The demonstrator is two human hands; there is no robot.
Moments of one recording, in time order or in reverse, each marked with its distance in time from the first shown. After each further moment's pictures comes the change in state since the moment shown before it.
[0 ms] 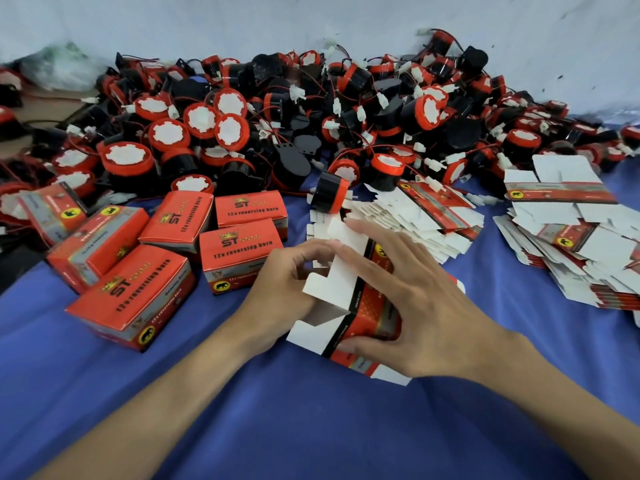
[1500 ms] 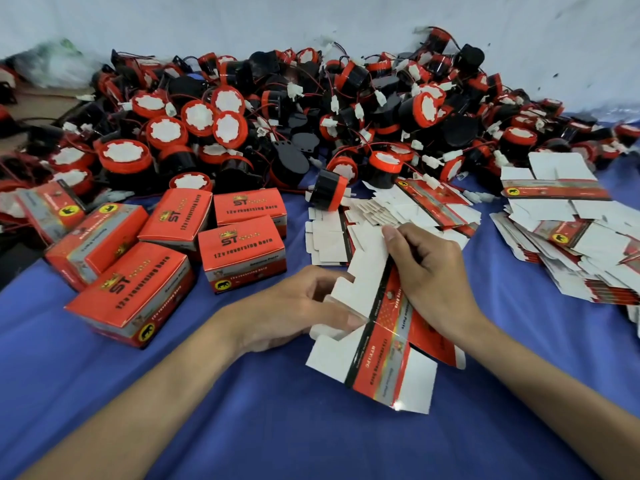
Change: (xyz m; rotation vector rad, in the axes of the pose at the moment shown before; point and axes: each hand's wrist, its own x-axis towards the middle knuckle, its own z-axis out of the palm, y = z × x) left_hand -0.004 0.015 -0.001 -0.271 -0.471 -0.361; right_hand 0.012 0.025 0.022 0.437 0.423 0.419
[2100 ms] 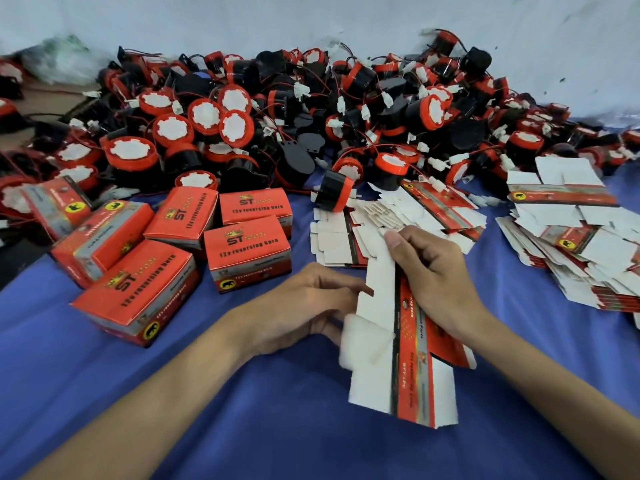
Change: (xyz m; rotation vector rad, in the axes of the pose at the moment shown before) left_hand 0.004 -0.002 0.001 -0.118 -0.022 0.035; right_hand 0.003 0.002 -0.002 0.120 -0.118 0.053
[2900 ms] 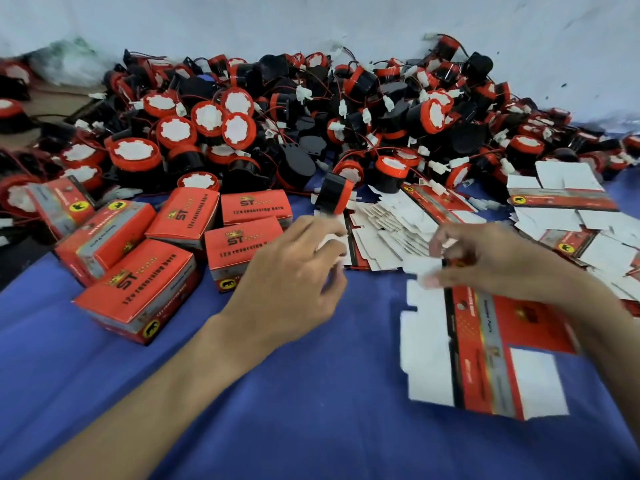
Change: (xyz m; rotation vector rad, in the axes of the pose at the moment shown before) left_hand 0.002 -0.002 -0.006 1.610 0.685 0.593; right_hand 0.024 -0.004 -0.082 -0.438 -0.522 0.220
